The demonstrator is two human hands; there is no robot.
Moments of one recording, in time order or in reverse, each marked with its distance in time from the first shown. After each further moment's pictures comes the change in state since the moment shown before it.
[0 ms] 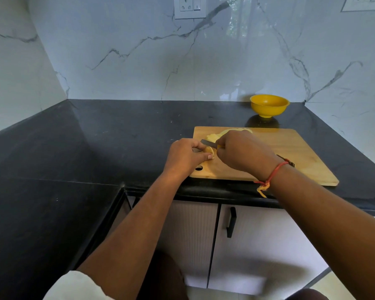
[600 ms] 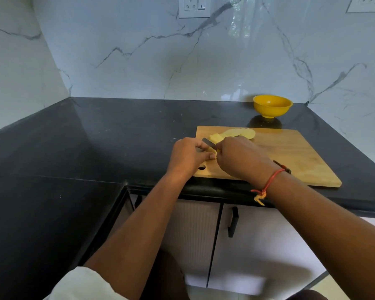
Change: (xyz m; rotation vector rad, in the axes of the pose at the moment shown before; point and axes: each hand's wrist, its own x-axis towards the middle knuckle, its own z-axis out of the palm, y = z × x) left_hand 0.001 -0.004 0.003 -0.004 0.052 0.076; right_hand 0.002 -0.008 0.016 -0.086 -0.033 -0.015
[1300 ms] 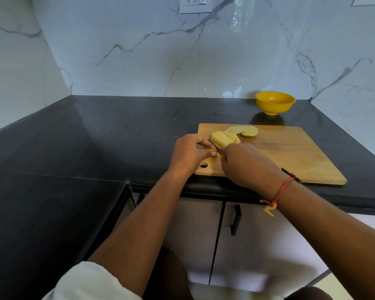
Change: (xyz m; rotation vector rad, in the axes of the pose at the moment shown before) left_hand 0.003 -0.004 0.000 -0.058 0.006 0.027; right_hand -0.010 0.006 0.017 0.041 -0.018 0.005
